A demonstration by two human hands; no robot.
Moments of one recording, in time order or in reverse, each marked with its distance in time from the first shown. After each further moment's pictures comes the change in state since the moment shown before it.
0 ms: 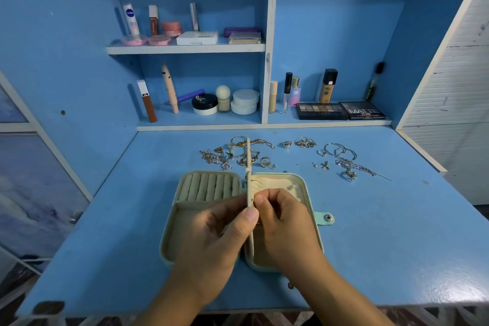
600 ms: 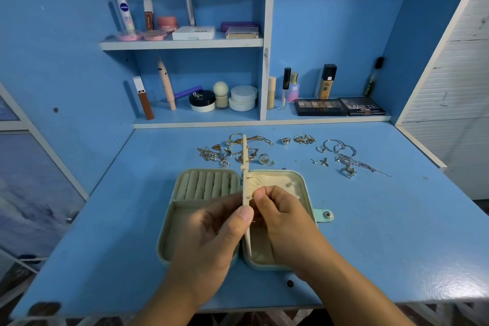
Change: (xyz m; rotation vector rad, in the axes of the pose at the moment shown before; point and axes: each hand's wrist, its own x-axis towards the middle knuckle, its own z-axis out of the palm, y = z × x) left_hand 0.000 -0.001 0.000 0.034 0.031 0.058; right_hand 0.004 -0.005 -0.006 0.219 -0.215 0.181
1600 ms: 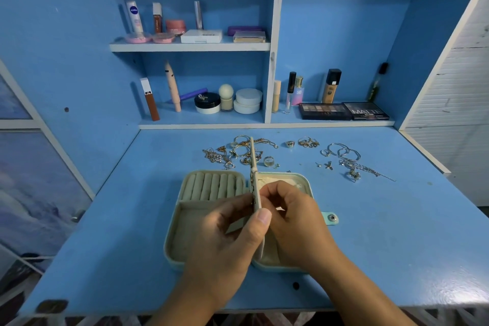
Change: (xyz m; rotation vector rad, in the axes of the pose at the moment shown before) left_hand 0.000 -0.008 0.004 0.056 0.038 0.003; right_hand 0.009 0.007 -0.008 -0.383 0.103 -0.389
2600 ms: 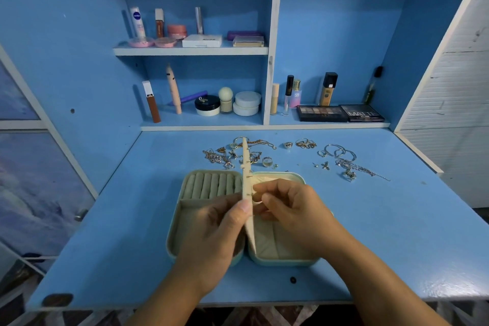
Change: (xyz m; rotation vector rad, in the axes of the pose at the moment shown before) left_hand 0.002 0.002 -0.011 0.037 0.007 -0.093; right_hand 0.009 0.003 -0.016 0.204 -0.188 0.081
